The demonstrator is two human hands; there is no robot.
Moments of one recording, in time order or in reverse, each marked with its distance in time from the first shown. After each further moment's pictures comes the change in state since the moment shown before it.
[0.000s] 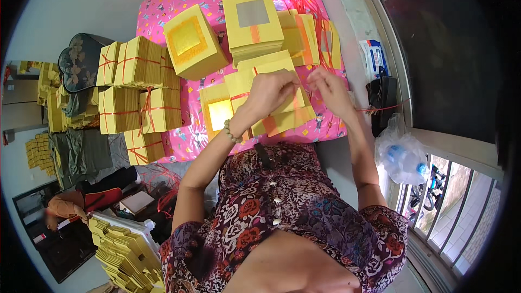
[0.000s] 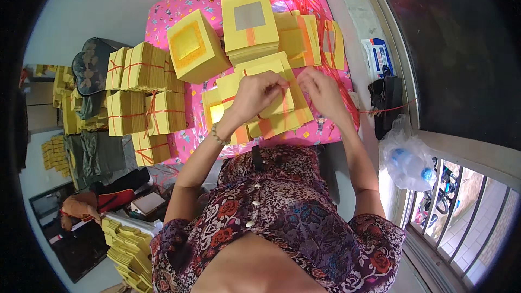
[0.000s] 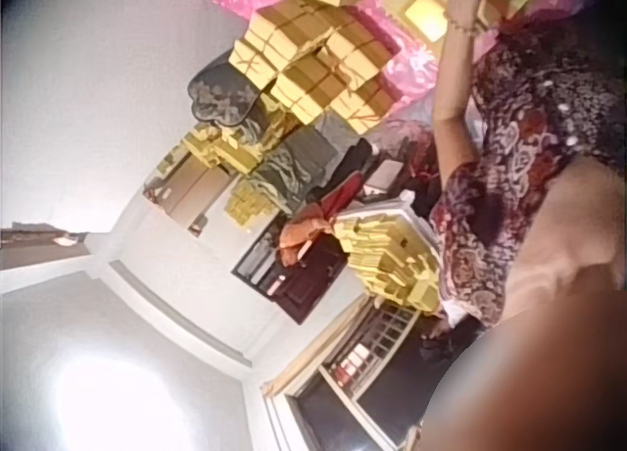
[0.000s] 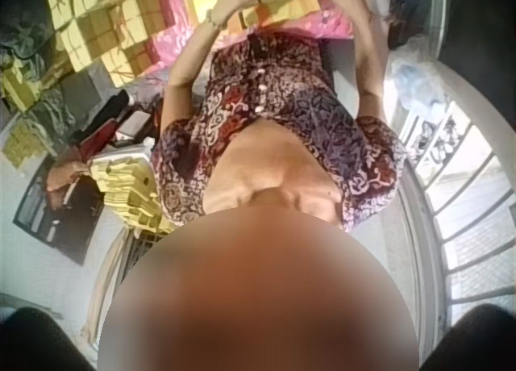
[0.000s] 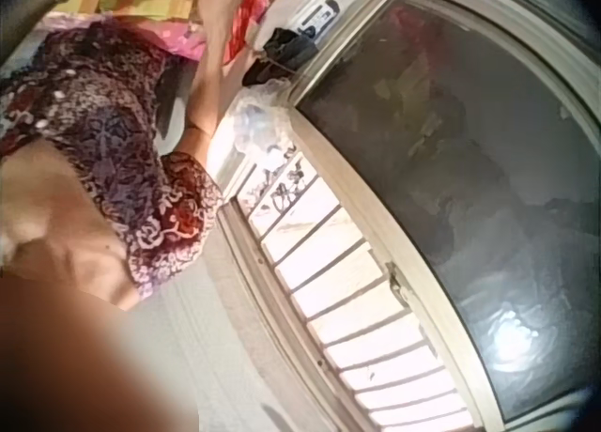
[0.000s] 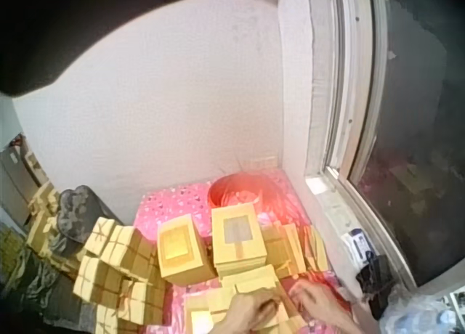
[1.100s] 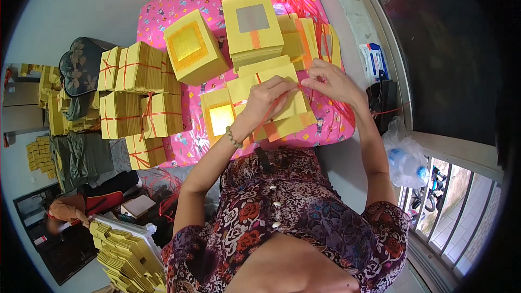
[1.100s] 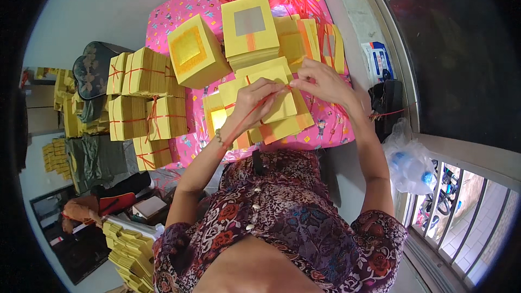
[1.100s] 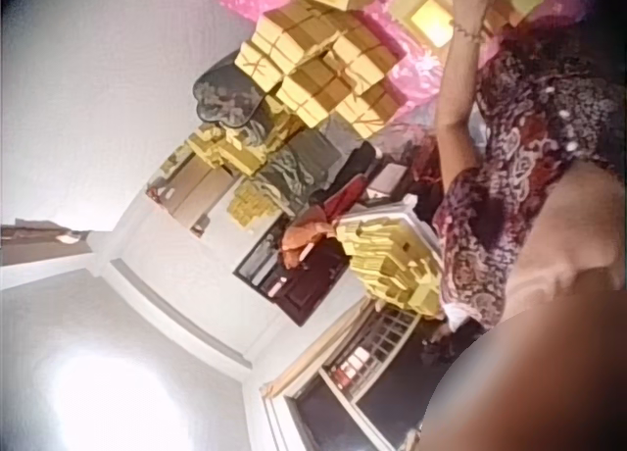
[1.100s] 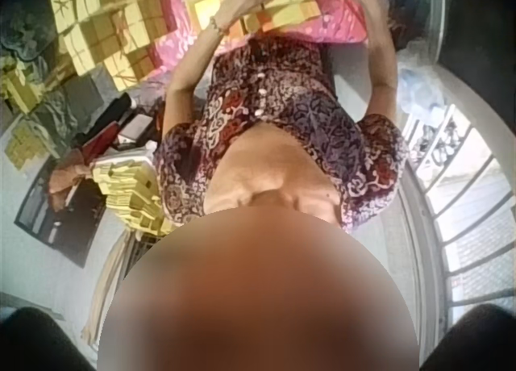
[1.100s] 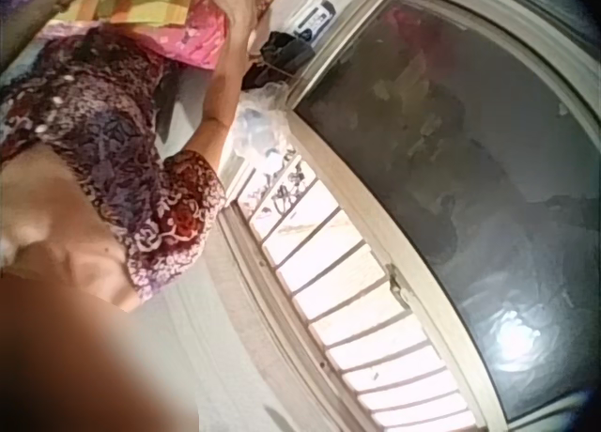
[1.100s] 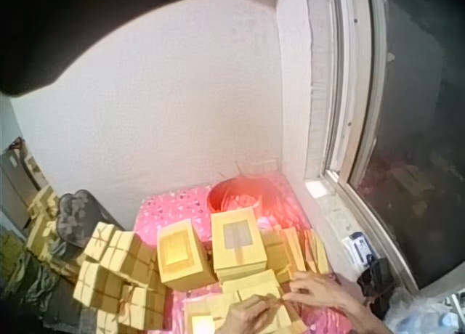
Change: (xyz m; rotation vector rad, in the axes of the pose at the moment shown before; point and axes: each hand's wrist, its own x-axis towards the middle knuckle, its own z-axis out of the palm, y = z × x) left_hand -0.008 -0.007 0.012 -0.015 0.327 0.207; right_hand 0.035 -0.010 -0.032 -0.316 -0.228 -0.244
